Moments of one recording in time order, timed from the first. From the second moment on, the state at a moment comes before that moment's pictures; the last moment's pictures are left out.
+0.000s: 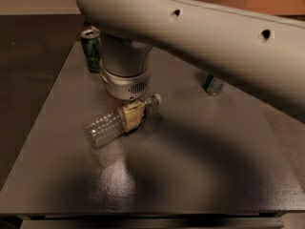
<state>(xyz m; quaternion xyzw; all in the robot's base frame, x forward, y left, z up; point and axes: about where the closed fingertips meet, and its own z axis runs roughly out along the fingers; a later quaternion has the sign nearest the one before) 0.451 0.060 0.867 -0.88 0.47 0.01 0.08</state>
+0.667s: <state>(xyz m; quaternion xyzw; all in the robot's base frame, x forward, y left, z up) 0.461 0.064 0.928 -0.88 0.46 0.00 0.10</state>
